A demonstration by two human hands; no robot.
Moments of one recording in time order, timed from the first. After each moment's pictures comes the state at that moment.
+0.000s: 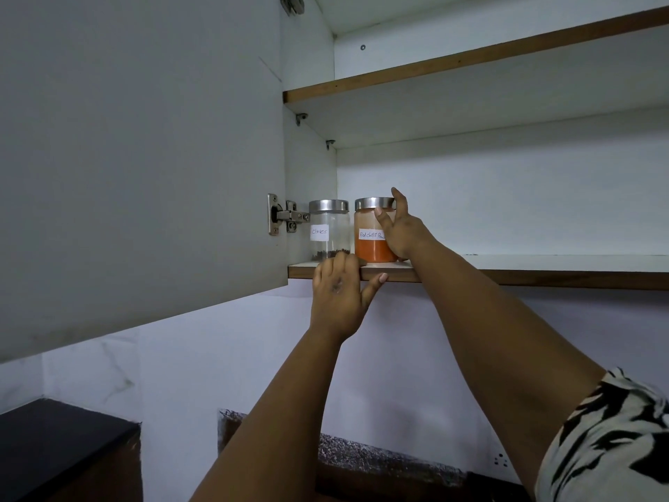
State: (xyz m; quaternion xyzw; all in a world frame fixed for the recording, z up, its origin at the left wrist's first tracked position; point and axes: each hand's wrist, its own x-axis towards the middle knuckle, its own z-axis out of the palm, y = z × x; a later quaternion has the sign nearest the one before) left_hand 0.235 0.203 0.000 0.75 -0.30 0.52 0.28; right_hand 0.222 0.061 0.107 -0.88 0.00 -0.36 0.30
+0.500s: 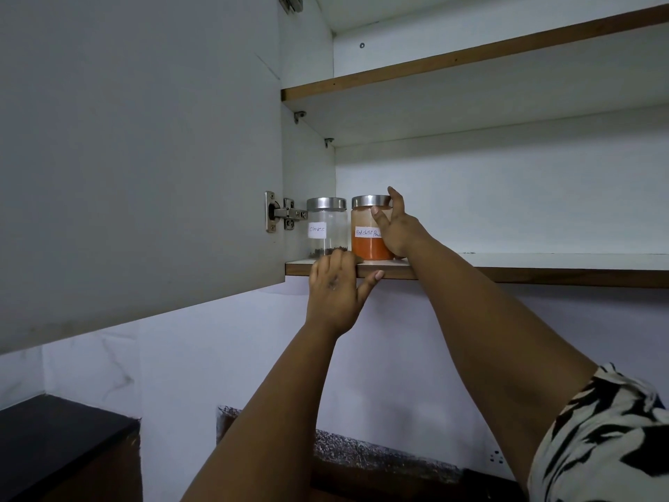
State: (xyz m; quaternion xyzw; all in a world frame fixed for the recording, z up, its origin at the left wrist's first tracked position) left_hand 0.235 0.204 0.001 0.76 -0.30 0.51 0.27; right_hand 0.215 0.063 0.107 -0.88 -0.01 -0.35 0.32
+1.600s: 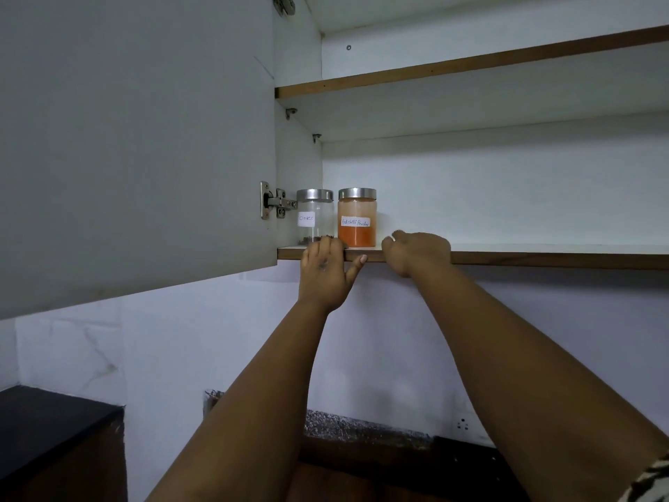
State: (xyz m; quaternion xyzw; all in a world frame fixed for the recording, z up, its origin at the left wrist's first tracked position) left_hand 0.224 0.207 0.001 0.76 -0.31 0.51 0.28; right_hand 0.113 0.075 0.071 -0.94 0.19 -0.27 -0.02
